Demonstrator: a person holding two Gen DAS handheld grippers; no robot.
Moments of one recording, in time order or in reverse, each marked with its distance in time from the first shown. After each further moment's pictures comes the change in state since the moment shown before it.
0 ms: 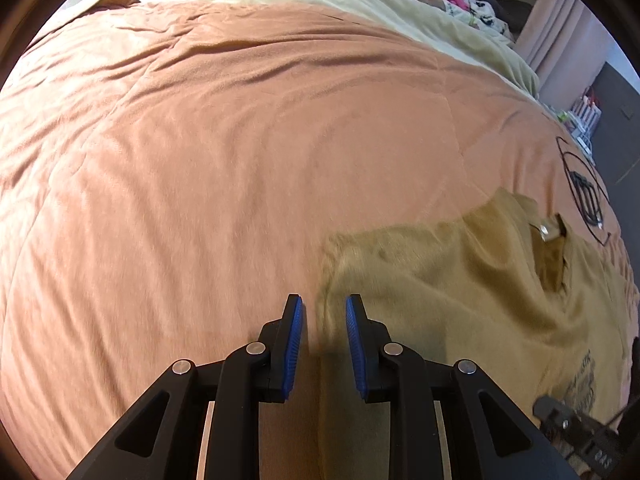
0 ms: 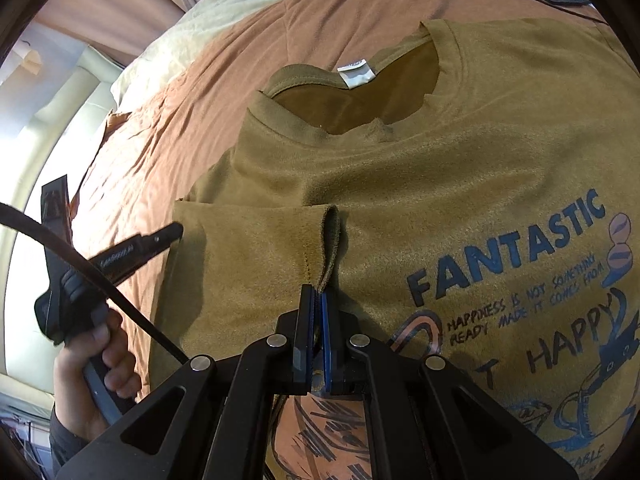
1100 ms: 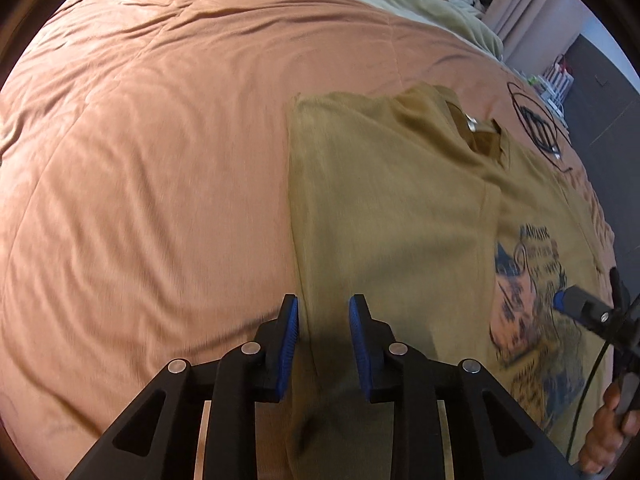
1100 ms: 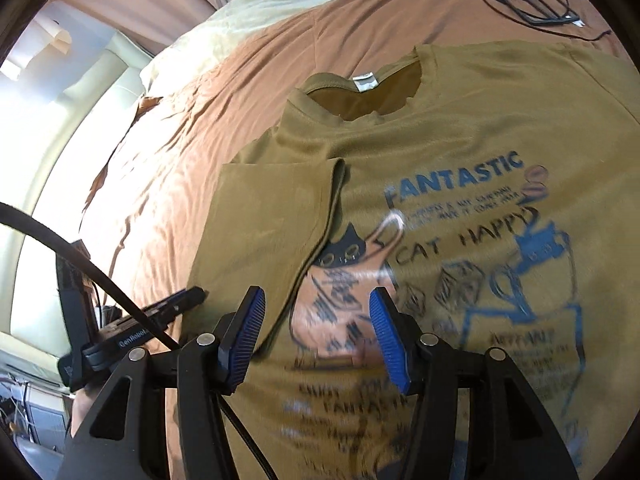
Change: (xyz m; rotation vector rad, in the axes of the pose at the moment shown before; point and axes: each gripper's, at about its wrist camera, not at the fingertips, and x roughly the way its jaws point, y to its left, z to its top) left arm -0.081 -0.010 -0.119 0.059 0.099 -0.066; right arm -0.098 -0.009 -0.055 -0.074 -0.019 0.029
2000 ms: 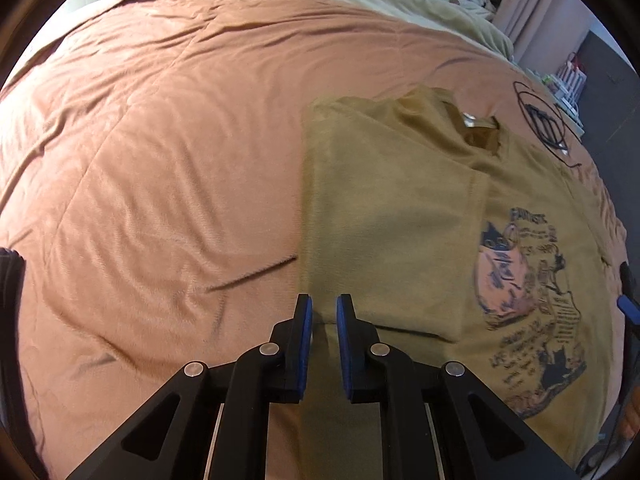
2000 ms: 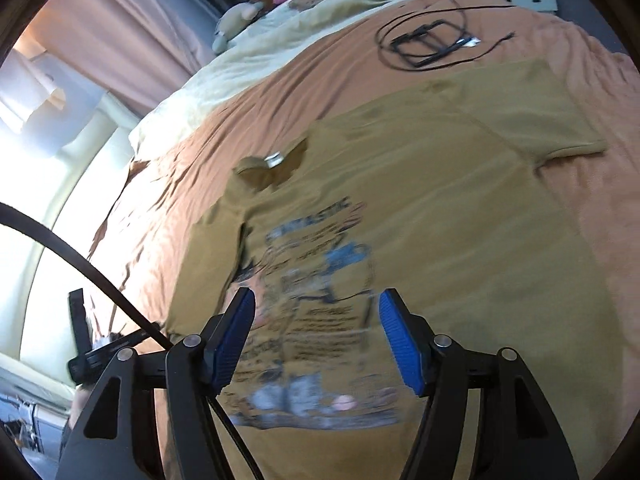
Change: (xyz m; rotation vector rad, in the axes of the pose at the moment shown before) left arm -0.044 -0.018 -0.022 -0.005 -0.021 0.098; right arm -0.146 -0.103 -0.034 0.091 -0.189 -0.044
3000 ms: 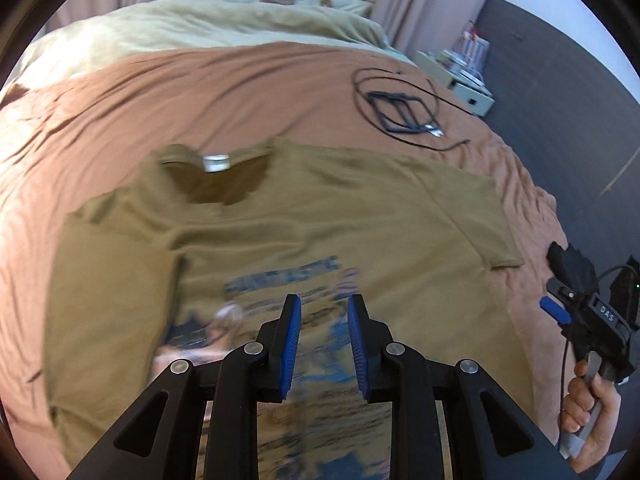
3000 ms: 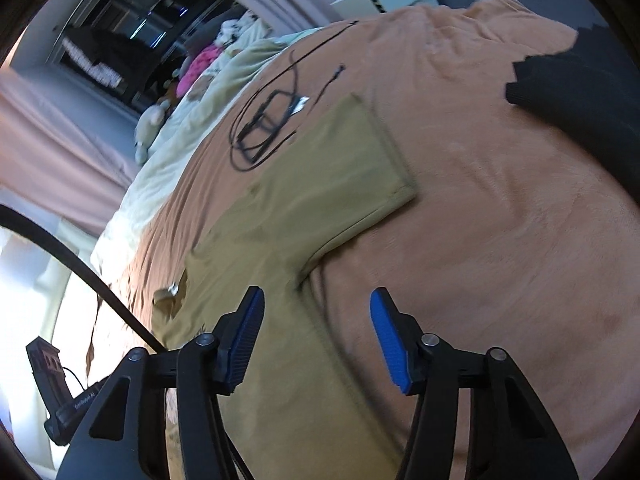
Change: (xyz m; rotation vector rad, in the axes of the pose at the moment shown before) left arm 0.018 -0.261 0.045 0.223 -0.069 -0.225; right arm -0.056 -0.151 0.017 0.342 -0.198 -0.079
